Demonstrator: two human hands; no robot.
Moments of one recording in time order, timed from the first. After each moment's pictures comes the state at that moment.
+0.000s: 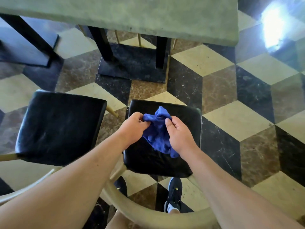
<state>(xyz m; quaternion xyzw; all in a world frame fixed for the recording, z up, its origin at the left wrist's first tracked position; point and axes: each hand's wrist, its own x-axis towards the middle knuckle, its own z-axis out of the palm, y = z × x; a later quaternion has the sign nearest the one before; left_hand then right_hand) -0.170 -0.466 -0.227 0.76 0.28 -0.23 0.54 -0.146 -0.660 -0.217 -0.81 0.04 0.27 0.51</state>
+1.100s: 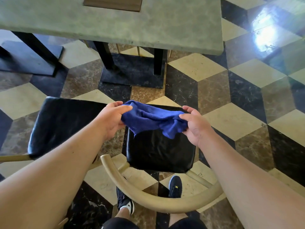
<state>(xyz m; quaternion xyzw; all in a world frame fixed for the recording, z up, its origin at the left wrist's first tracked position) -0.180 -0.417 -0.135 0.58 0.41 -0.13 0.69 -0.119 -0.695 -0.157 -0.61 0.27 0.29 0.69</state>
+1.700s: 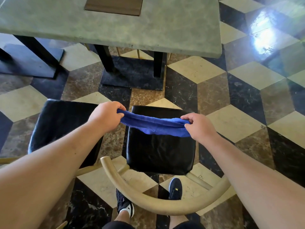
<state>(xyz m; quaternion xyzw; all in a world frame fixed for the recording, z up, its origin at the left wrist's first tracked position) -0.178 -0.386 -0.127 0.94 0.18 -0.15 0.25 -0.116 -0.723 -0.157 -0.94 -0.03 0.23 0.24</state>
